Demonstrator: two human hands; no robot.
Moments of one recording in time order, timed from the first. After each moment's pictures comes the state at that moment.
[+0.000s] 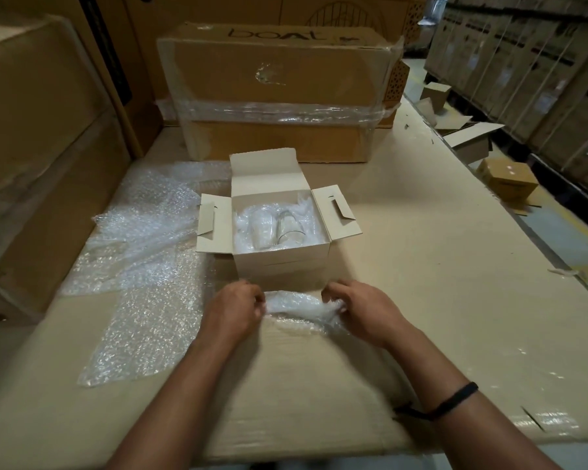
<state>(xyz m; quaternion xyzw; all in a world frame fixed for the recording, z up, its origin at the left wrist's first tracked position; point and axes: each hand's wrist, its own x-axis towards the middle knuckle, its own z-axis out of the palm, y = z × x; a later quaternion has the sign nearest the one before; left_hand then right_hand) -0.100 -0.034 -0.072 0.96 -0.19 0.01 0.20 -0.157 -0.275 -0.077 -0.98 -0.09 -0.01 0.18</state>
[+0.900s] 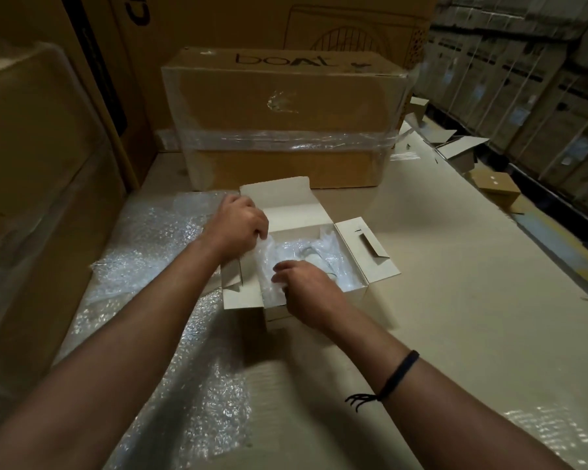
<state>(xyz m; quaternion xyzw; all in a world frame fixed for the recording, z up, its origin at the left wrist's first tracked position) 0.128 -0.019 -0.002 0.88 -0.44 0.17 0.08 -0.028 -0.153 -0.026 -0.98 -0.09 -0.06 0.18</state>
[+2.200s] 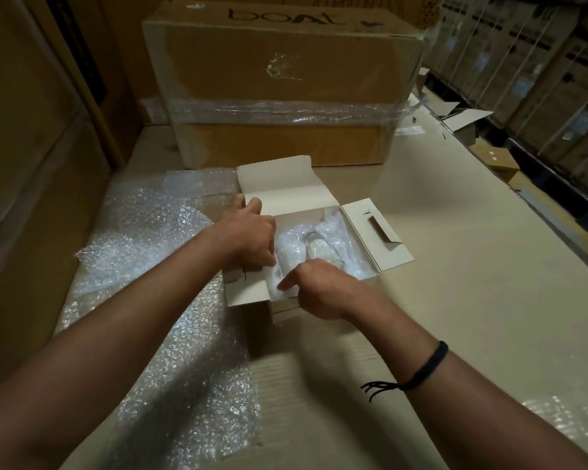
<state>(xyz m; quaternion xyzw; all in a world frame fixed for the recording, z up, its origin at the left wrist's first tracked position) 0.111 -0.035 -0.006 0.89 -0.43 -0.05 -0.12 -0.022 -0.159 -0.011 -0.97 -0.05 0.16 0.19</state>
